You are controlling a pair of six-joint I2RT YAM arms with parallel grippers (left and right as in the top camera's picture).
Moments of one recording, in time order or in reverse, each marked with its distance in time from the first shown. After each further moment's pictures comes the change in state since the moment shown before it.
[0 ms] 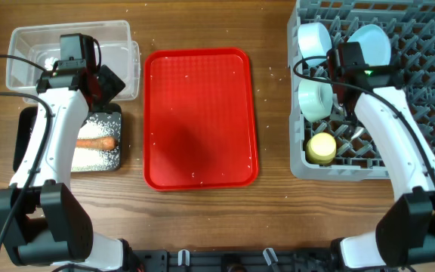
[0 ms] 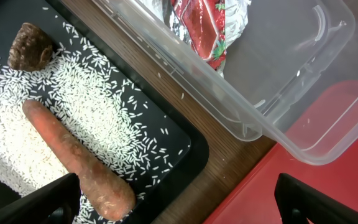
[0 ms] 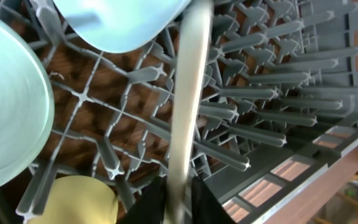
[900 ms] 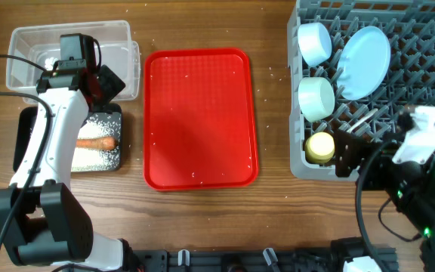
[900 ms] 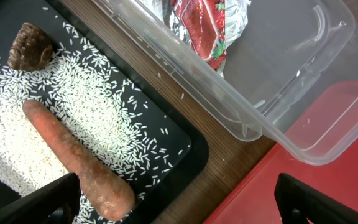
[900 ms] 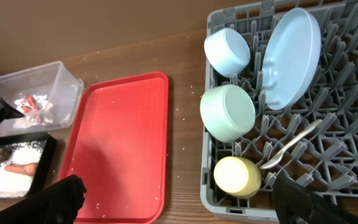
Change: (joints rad) left arm 0.000 0.000 0.000 0.000 0.000 0.000; right arm 0.008 -0.865 0.032 -0.026 -0.659 -0.124
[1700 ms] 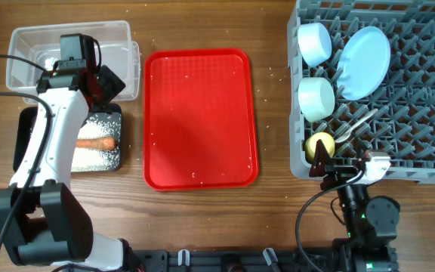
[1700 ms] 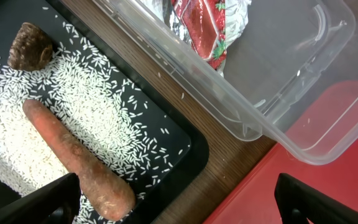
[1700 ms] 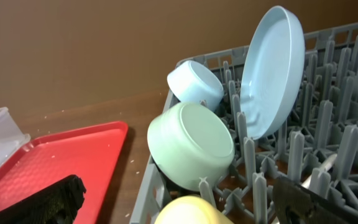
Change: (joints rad) left arm 0.000 0.000 0.000 -0.001 0.000 0.000; right arm -0.100 -0.707 -1.259 1.021 0.041 -0.027
